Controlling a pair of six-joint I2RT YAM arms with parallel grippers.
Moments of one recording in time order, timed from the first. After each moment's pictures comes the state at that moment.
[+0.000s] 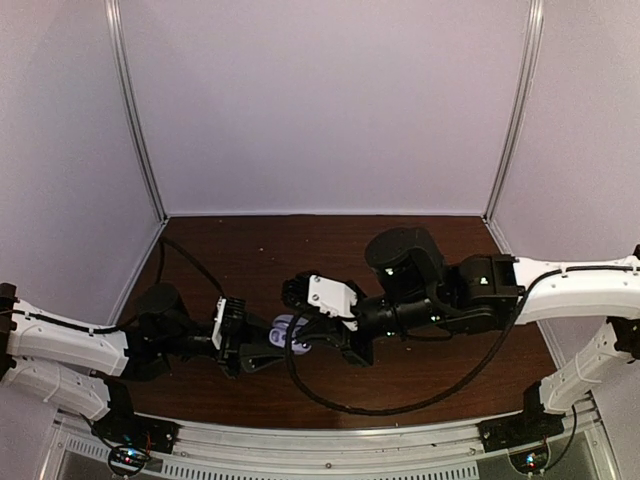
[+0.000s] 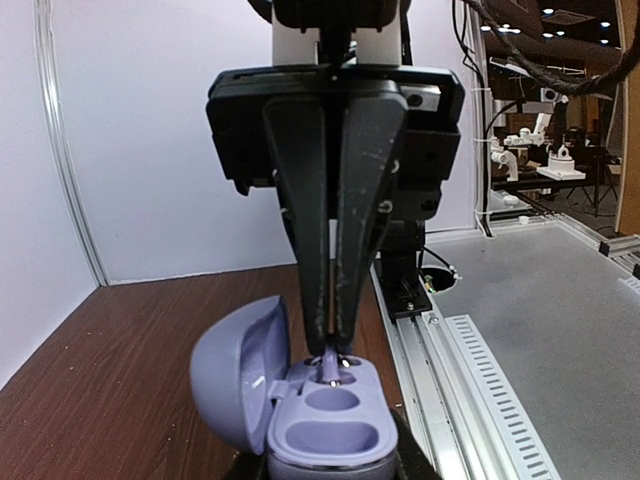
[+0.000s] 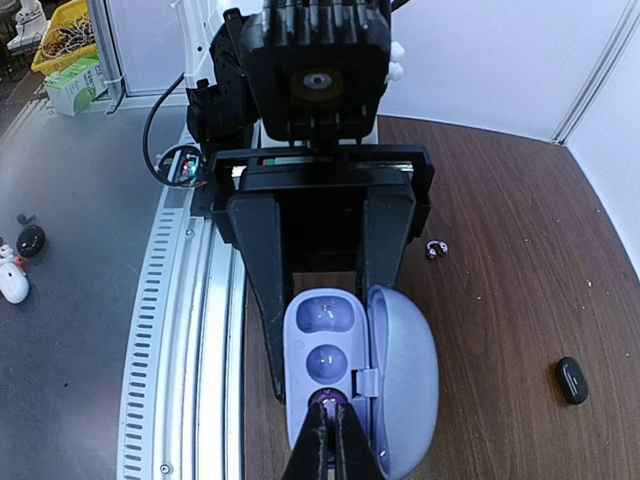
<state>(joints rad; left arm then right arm) -1.02 1.16 0.36 0.87 0.60 0.11 1.29 1.43 1.23 -0.33 -0.12 -0.21</state>
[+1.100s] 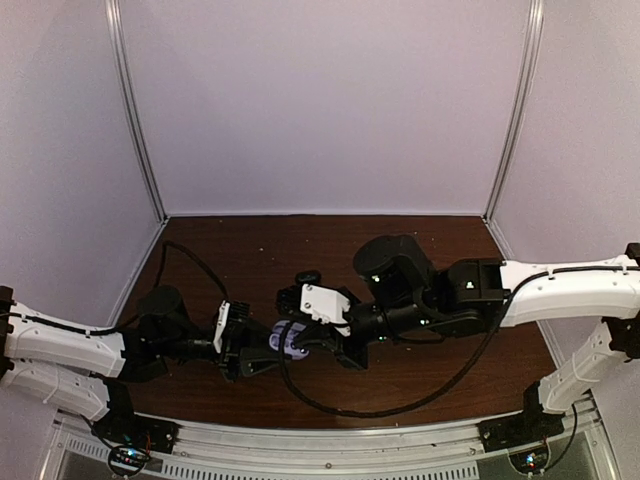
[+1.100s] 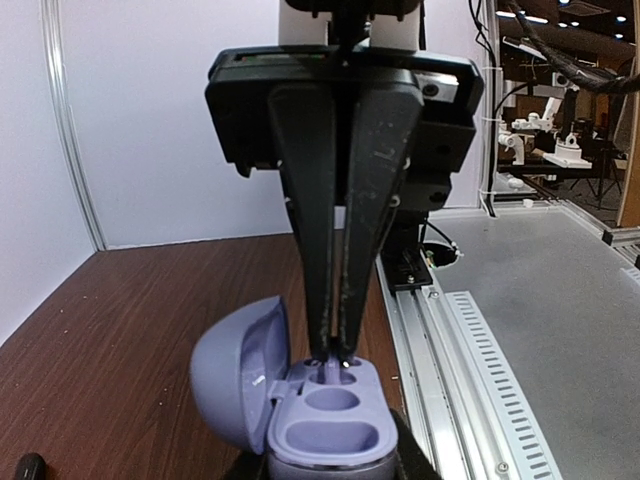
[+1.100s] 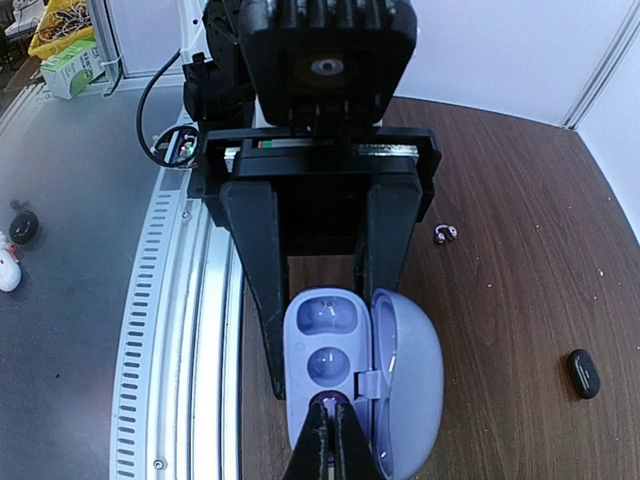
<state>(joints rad) -1.02 1.13 0.34 0.77 0.58 0.11 1.29 1.47 1.23 -0.32 -0.13 -0.21</state>
